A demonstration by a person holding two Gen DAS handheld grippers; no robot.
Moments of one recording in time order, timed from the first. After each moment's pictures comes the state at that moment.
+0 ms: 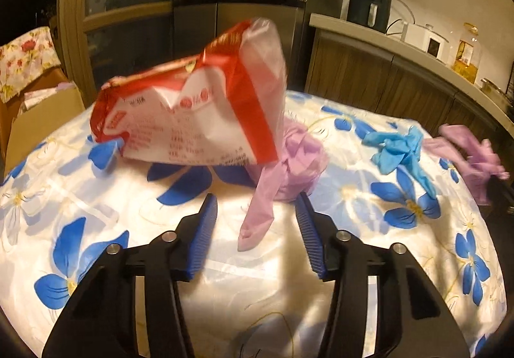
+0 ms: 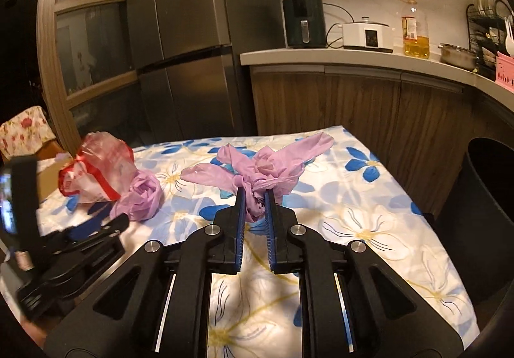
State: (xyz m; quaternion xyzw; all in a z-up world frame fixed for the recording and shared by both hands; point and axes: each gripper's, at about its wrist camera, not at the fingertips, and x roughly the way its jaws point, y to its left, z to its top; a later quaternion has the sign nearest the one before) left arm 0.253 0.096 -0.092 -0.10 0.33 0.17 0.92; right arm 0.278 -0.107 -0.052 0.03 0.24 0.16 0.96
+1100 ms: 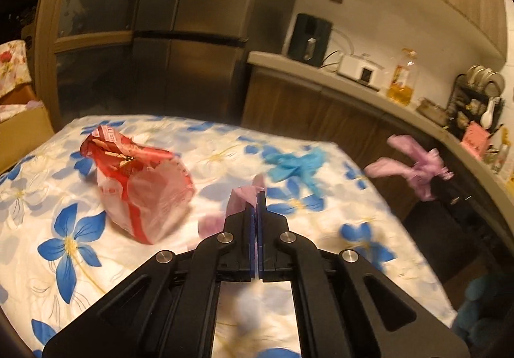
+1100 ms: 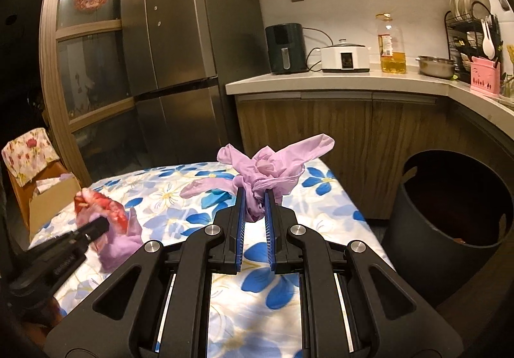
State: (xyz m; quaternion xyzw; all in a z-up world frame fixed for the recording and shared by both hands) left arm 0.171 0.026 -0.022 -0.12 0.24 0.05 0.96; right arm 0.221 -0.182 -0.006 0.05 0.20 0.14 0.97
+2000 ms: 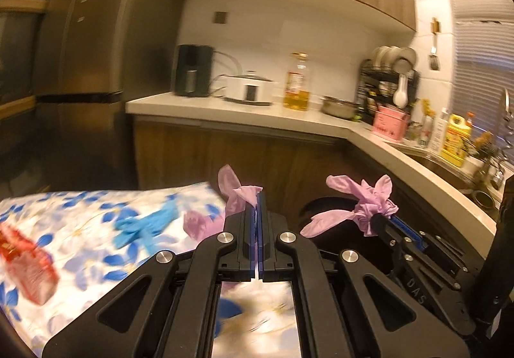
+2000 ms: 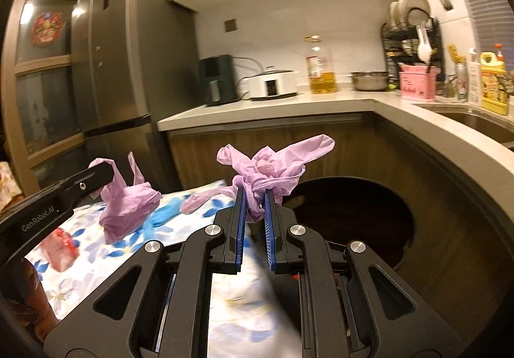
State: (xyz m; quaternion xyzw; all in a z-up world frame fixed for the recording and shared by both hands) left arm 0.212 -0.160 0.048 -0.04 0.18 -0.14 0.97; right arm 0.201 -0.331 0.021 0.07 0.15 0.01 0.99
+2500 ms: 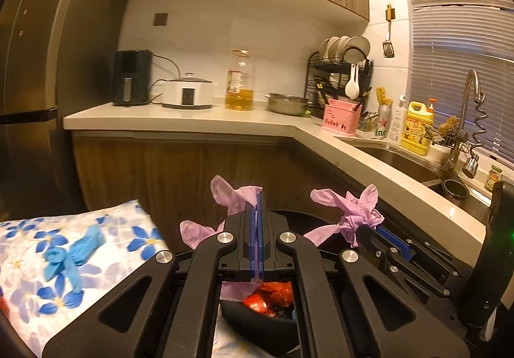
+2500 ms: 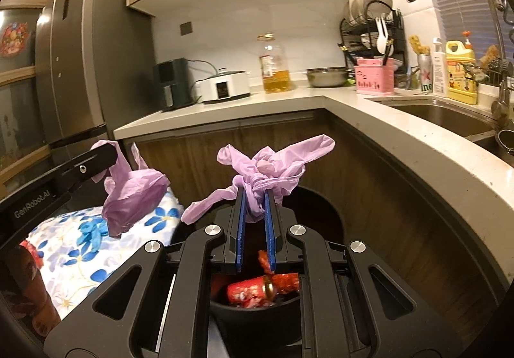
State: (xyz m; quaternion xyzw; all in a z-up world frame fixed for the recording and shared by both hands) left arm 0.249 -0.248 0.045 -0.02 0.16 -0.24 0.96; right arm 0.212 -0.414 0.012 0.09 0.16 -0.06 0.98
